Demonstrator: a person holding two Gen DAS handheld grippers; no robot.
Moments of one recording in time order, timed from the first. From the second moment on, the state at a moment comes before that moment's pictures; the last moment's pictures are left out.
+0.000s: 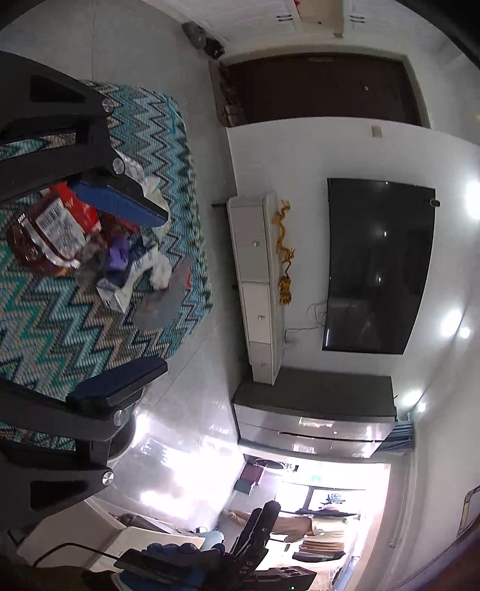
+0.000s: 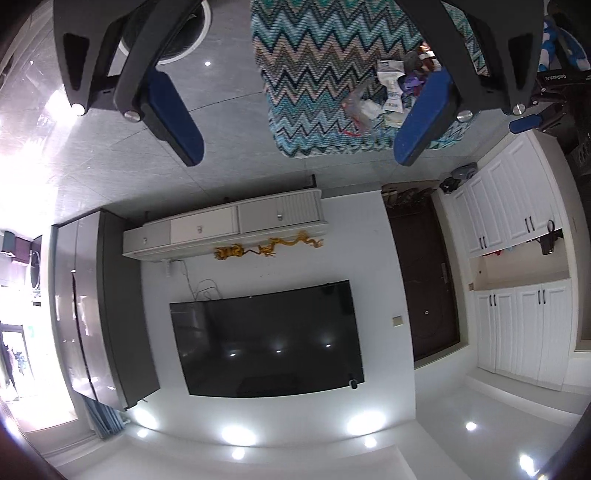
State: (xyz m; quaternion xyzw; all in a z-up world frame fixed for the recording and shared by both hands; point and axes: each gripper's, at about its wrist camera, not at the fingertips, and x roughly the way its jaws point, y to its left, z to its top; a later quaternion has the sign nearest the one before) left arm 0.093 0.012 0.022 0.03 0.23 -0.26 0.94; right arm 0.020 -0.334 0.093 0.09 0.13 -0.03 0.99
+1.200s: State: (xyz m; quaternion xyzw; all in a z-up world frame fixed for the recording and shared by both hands) left arm 0.163 0.013 -0.141 0.09 0.41 -0.35 0.84; right arm 0.233 -0.168 -0.092 -0.01 0.44 0.18 0.88
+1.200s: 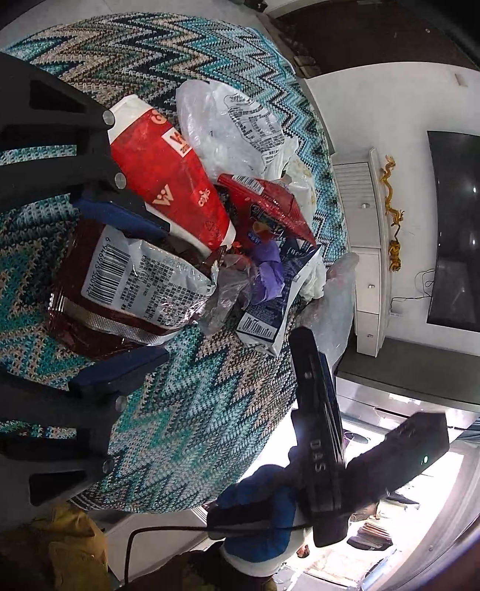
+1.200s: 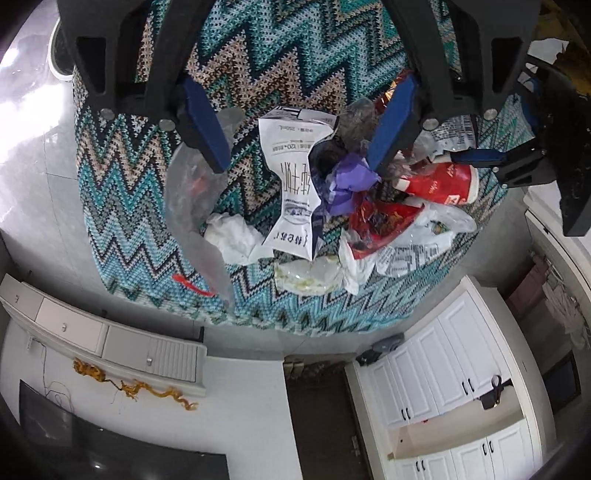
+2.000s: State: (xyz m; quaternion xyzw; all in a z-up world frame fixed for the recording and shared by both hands) left arm 0.125 0.020 -0.138 0.01 0.43 -0.32 0.85; right arm 0.230 -0.169 -0.107 -0.04 0.46 0.21 0.86
